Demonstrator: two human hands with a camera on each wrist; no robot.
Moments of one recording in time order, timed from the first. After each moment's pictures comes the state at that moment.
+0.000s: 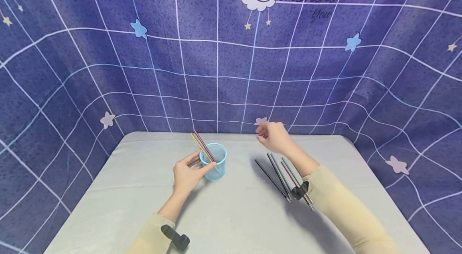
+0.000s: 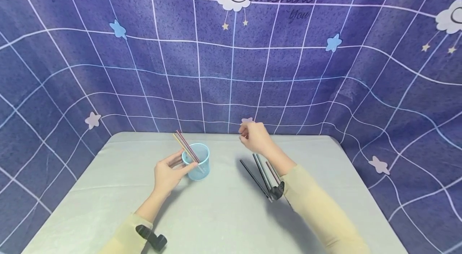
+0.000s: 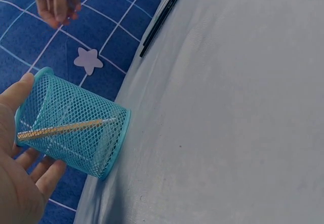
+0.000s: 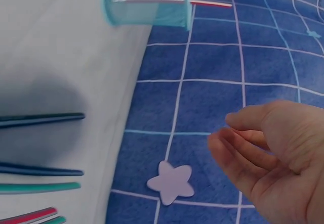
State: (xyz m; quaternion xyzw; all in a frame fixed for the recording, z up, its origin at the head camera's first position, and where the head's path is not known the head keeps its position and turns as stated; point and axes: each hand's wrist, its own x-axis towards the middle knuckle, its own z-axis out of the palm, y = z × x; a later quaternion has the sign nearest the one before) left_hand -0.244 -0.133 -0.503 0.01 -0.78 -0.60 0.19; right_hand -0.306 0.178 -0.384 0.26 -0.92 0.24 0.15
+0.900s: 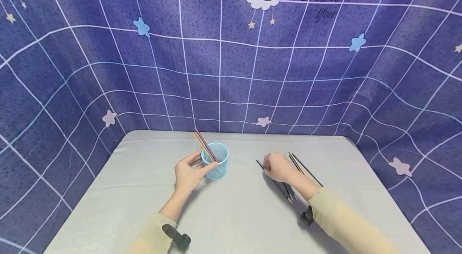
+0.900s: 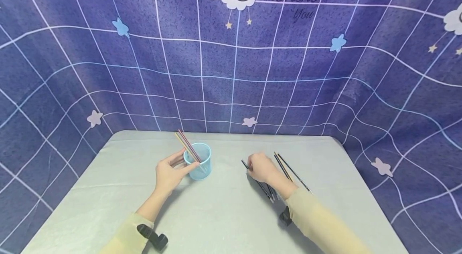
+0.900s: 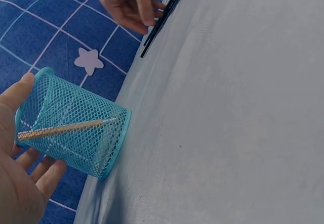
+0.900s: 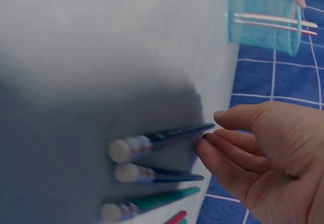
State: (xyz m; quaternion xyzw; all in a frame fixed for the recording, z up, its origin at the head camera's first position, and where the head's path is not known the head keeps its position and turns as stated) left_hand -0.242 -0.134 -0.500 0.02 -0.77 -0.61 0.18; right_hand -0.278 0.193 -0.481 0.24 -0.96 0.16 0.02
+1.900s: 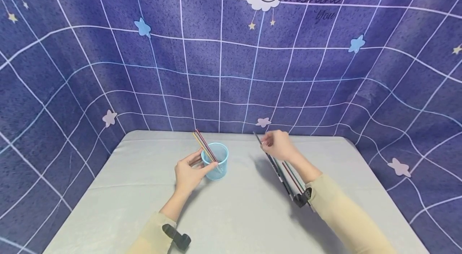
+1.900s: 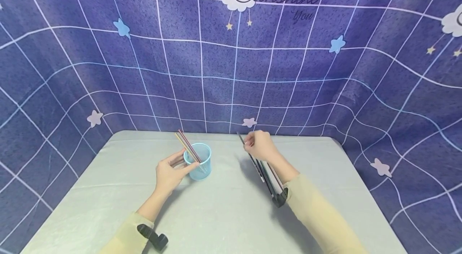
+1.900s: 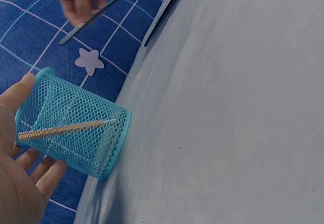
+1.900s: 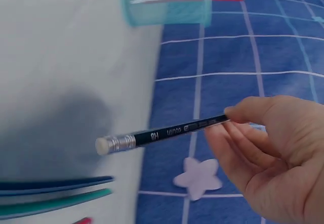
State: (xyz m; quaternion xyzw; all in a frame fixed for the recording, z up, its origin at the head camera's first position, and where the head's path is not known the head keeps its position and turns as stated) left_hand -0.243 -0.135 -0.503 0.01 -0.77 -0.61 0.18; right_hand -0.304 0.189 -0.416 0.22 -0.92 0.30 0.10
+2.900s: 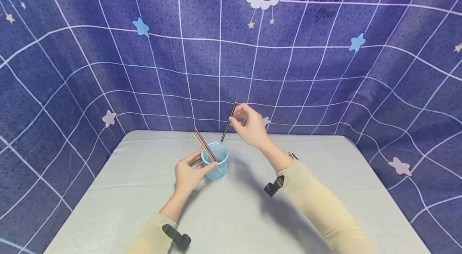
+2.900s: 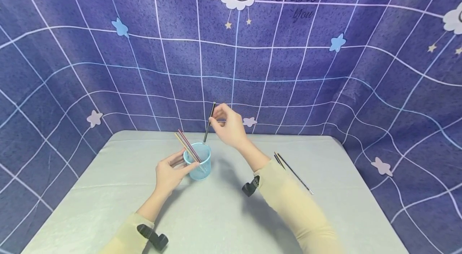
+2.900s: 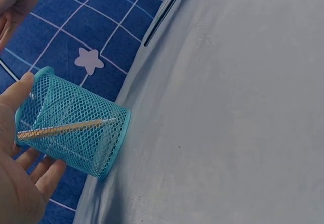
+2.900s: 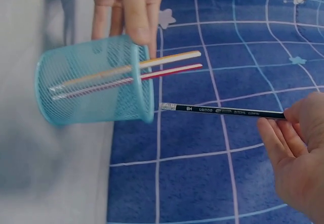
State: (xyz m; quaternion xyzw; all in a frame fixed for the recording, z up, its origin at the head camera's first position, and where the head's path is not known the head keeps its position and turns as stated) left_hand -0.244 -0.134 -0.504 0.01 -0.78 -0.60 0.19; right_hand -0.310 0.093 -0.365 0.29 -0.78 0.53 0.17
